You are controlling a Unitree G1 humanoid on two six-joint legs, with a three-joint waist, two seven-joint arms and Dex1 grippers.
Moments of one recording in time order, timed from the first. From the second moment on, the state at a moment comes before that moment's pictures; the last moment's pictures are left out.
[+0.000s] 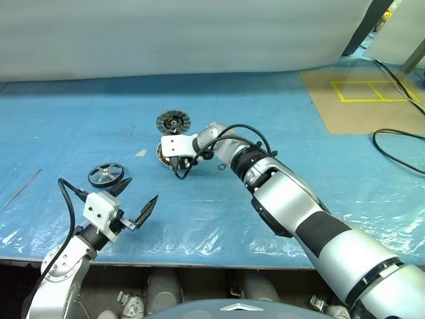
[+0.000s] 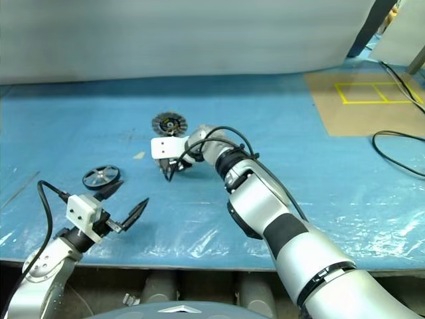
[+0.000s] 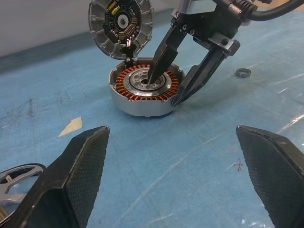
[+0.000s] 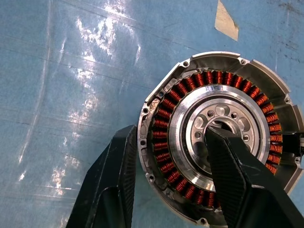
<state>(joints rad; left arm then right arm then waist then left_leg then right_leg) 0.33 0.43 0.17 -0.30 -0.31 -0.08 -0.62 -1.30 0.07 0.48 1.28 -0.44 -0.10 0.94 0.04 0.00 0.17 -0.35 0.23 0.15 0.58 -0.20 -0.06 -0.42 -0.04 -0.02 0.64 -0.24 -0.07</state>
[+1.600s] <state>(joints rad) 0.19 0.43 0.09 -0.20 -0.31 -0.07 -0.72 -0.78 -0.31 0.38 0.13 -0.03 0.35 1.38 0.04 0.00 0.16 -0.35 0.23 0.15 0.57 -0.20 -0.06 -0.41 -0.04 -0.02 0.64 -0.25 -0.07</state>
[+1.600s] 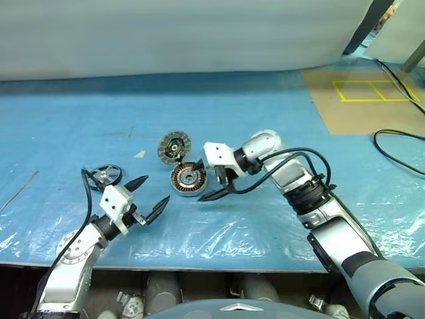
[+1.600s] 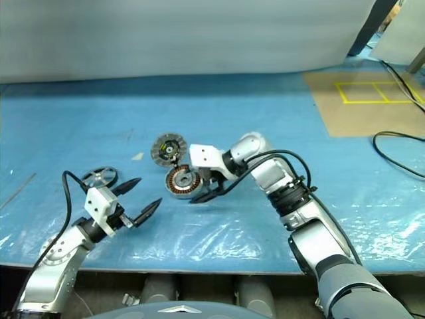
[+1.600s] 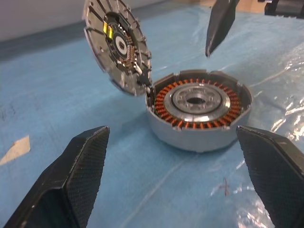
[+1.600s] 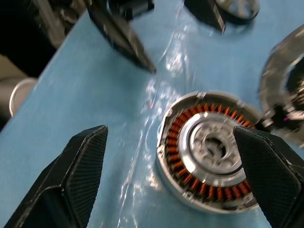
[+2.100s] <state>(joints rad) 0.25 0.43 0.07 -0.22 -0.32 -0.07 -0.75 -0.57 -0.28 0.15 0.19 0.10 0.51 0.96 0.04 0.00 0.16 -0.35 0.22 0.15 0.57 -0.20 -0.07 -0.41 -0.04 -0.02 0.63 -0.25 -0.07</state>
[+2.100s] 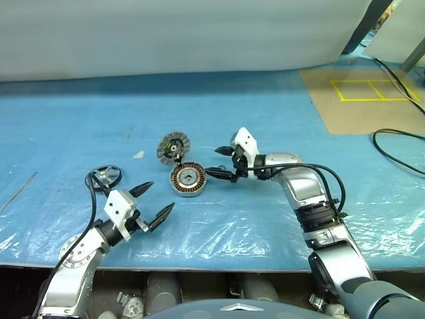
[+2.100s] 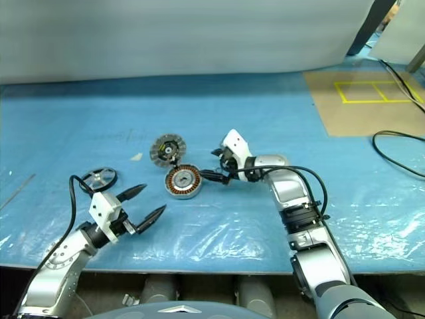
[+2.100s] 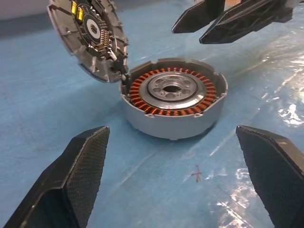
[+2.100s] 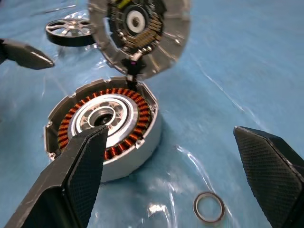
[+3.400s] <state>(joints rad) 0.29 0.43 0.06 -0.27 -0.32 -0.03 -0.74 -0.57 -0.36 0.22 0.45 0.03 0.21 0.90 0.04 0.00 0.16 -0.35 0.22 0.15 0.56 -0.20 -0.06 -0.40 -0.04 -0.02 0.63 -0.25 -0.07</state>
